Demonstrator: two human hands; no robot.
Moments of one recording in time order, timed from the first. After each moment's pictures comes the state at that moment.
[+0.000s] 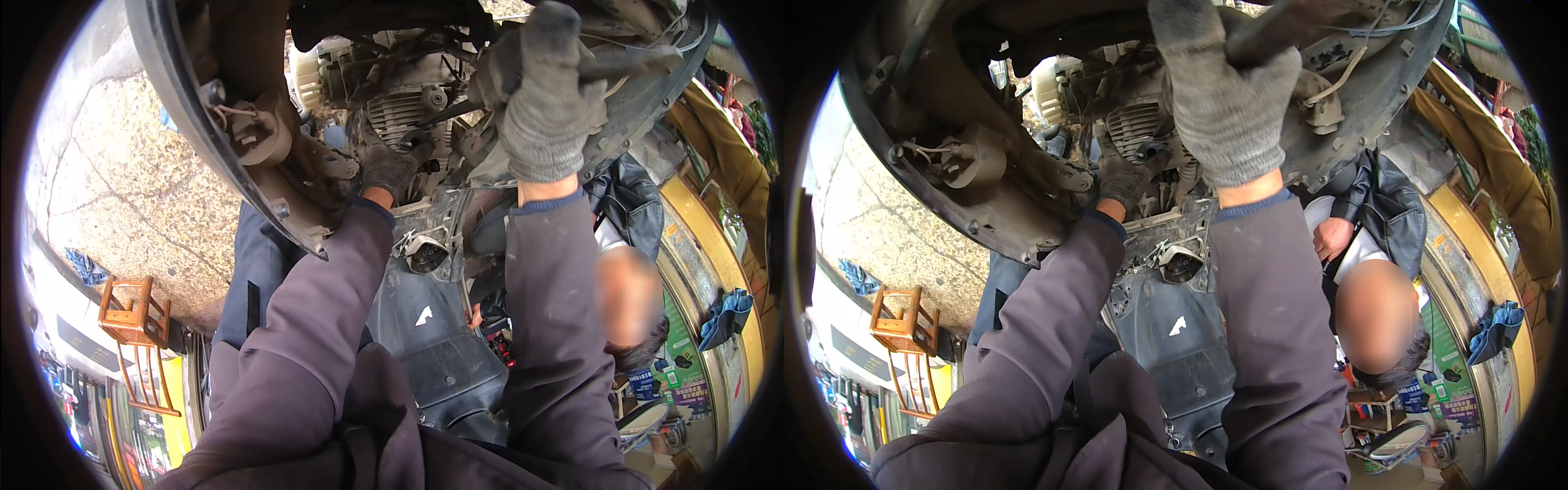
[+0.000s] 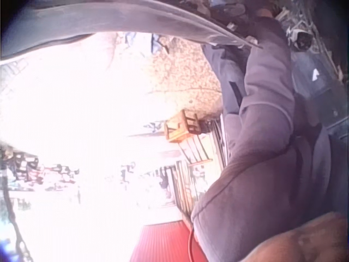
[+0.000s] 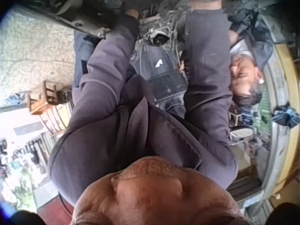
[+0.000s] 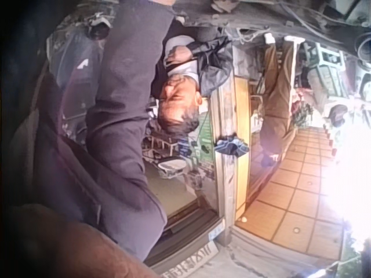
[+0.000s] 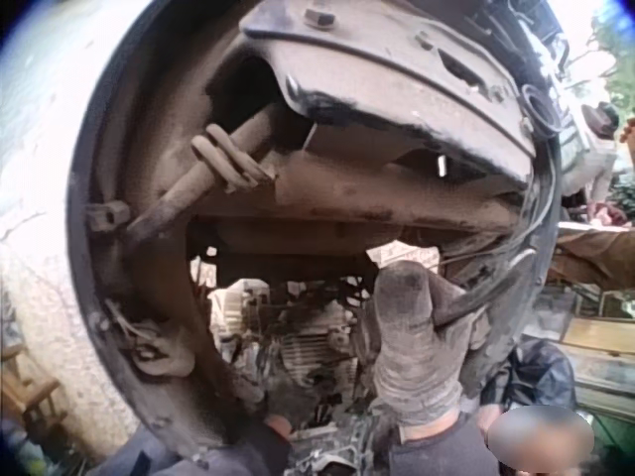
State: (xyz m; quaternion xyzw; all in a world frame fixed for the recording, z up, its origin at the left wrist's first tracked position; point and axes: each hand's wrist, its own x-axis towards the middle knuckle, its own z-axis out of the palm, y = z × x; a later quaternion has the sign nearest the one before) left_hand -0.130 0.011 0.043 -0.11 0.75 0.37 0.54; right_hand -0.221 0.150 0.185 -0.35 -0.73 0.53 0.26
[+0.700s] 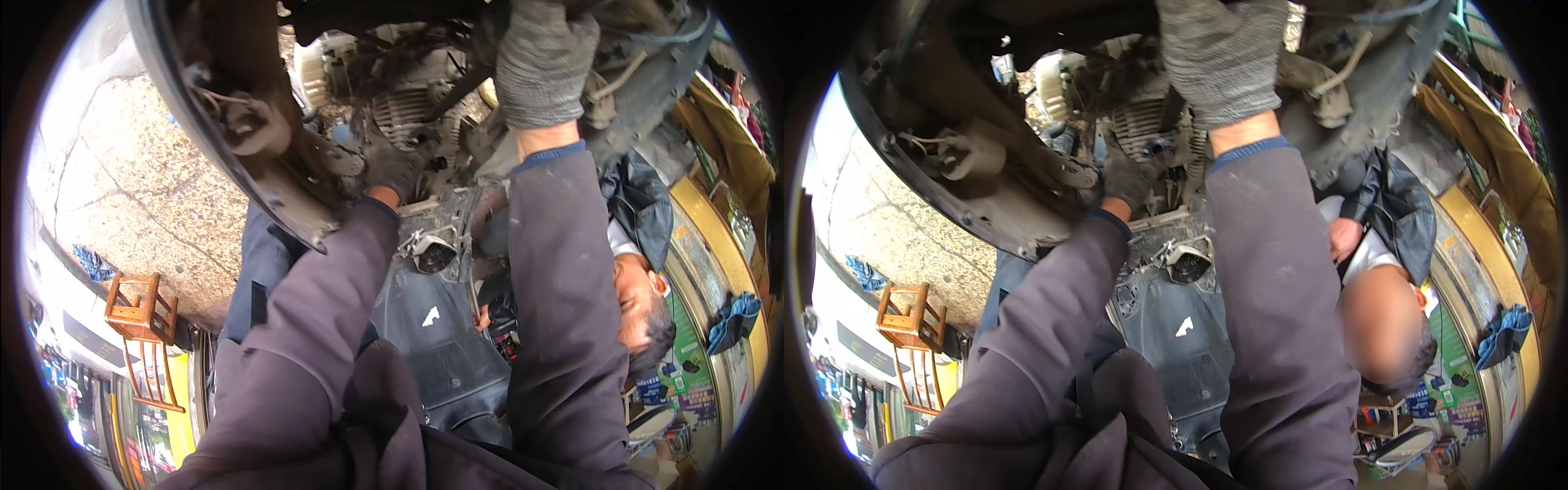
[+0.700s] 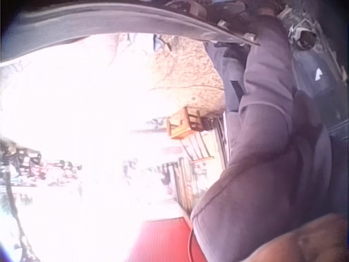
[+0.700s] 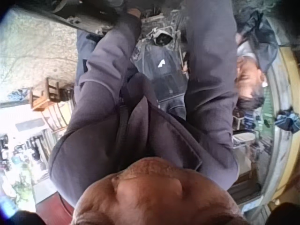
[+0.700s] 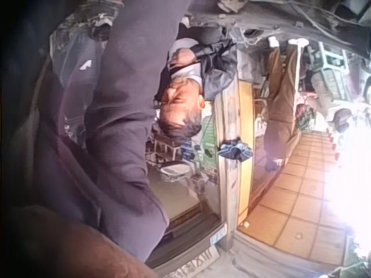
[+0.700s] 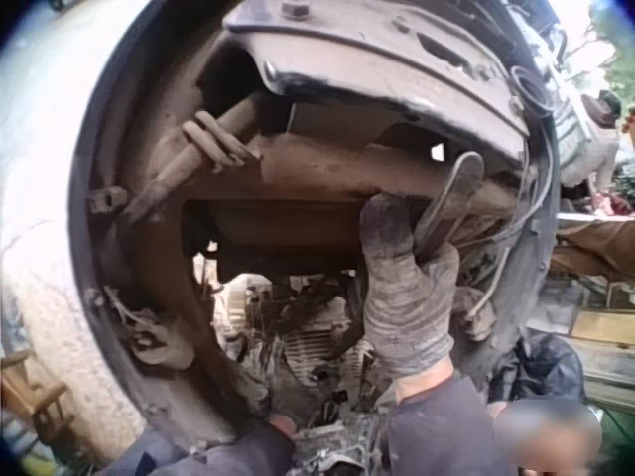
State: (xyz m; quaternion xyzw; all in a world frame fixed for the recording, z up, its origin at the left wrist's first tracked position) left_hand -0.108 0.003 0.028 -0.02 0.85 0.37 0.38; right_hand -0.223 0.169 0.167 -0.32 -0.80 0.48 0.17
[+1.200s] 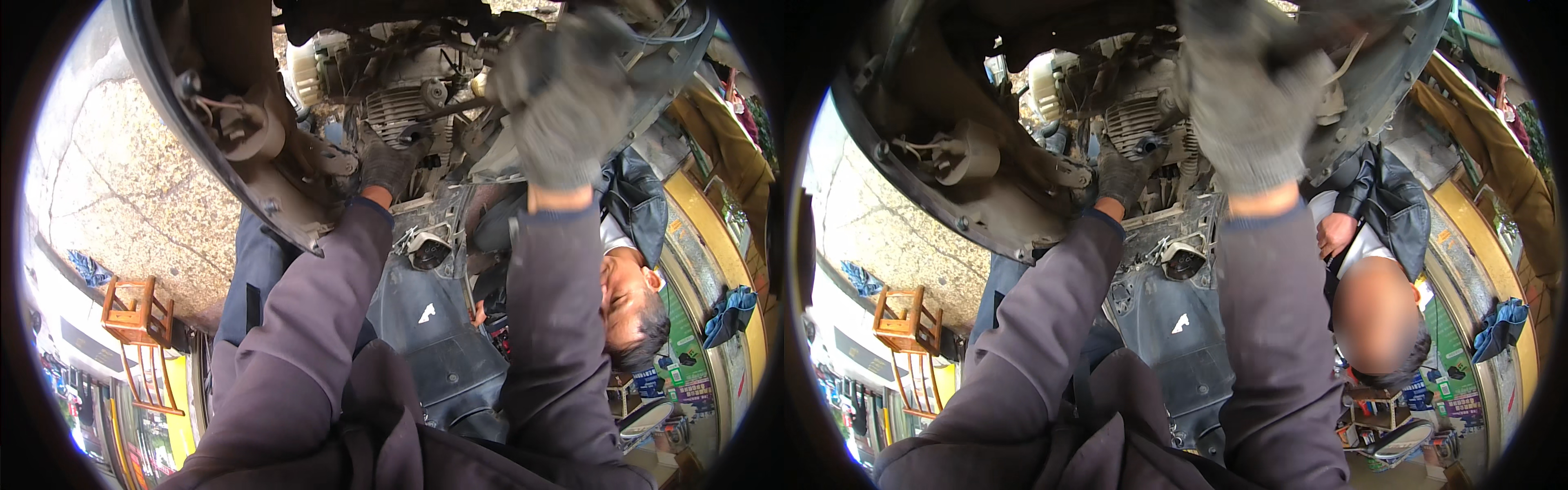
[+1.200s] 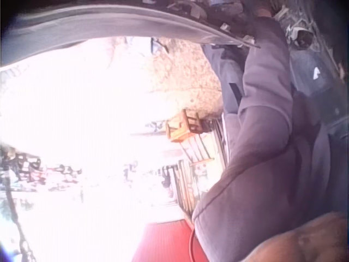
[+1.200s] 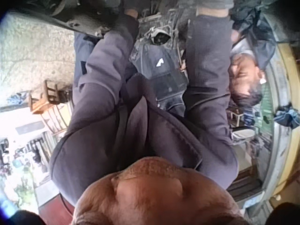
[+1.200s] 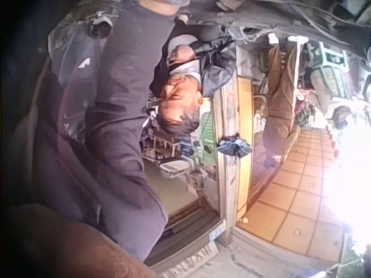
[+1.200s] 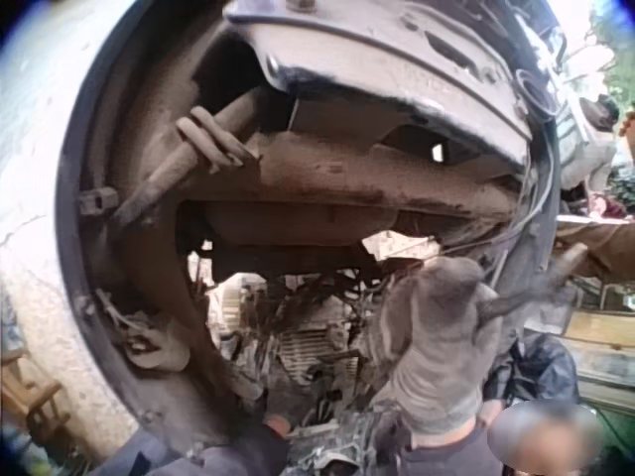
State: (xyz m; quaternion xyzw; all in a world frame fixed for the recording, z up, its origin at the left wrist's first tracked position) left_hand -0.121 0.005 0.036 -0.12 0.72 0.45 0.51; right_hand -0.189 0.179 0.189 -0.21 -0.49 0.82 0.19
